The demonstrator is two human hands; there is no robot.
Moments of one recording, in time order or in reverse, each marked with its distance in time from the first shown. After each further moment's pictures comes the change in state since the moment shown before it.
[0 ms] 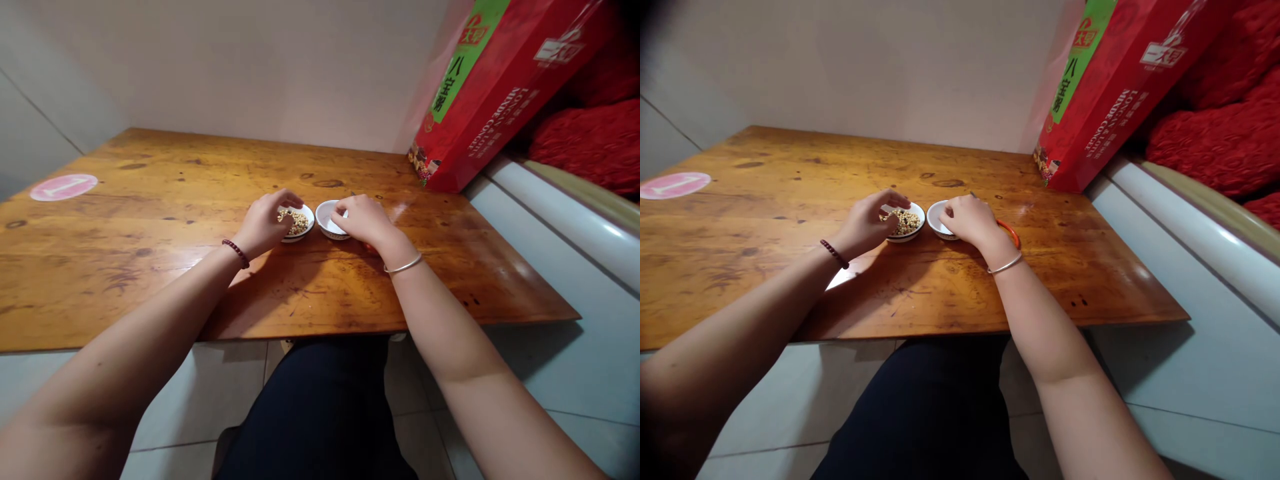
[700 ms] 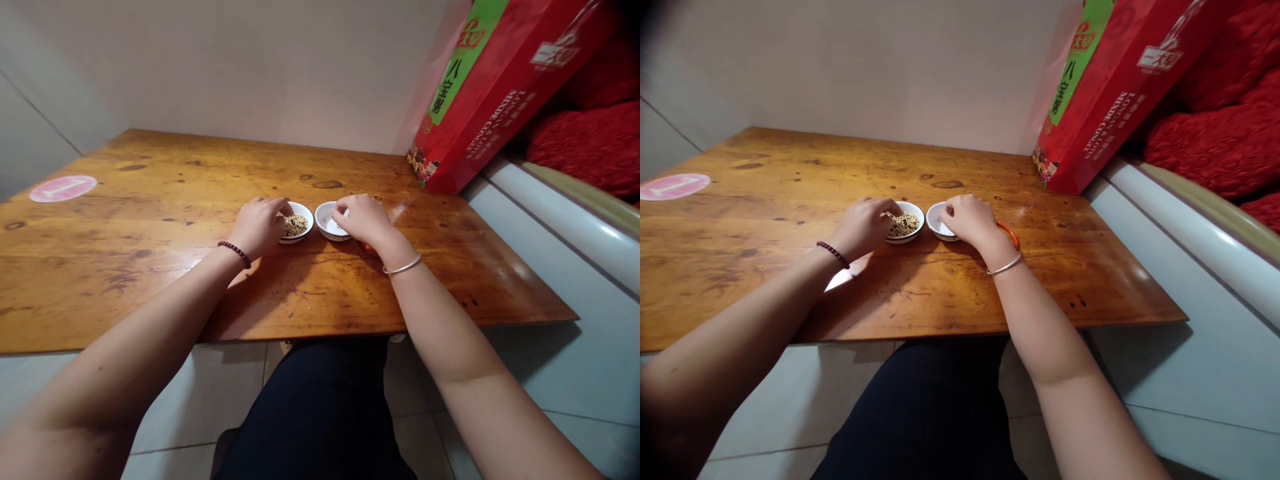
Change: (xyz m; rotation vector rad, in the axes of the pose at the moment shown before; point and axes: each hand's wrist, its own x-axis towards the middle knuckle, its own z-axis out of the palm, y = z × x) left_hand 0.000 0.000 -0.004 0.480 -0.065 -0.073; right_hand 0.001 0.001 0.001 0.014 0.054 0.048
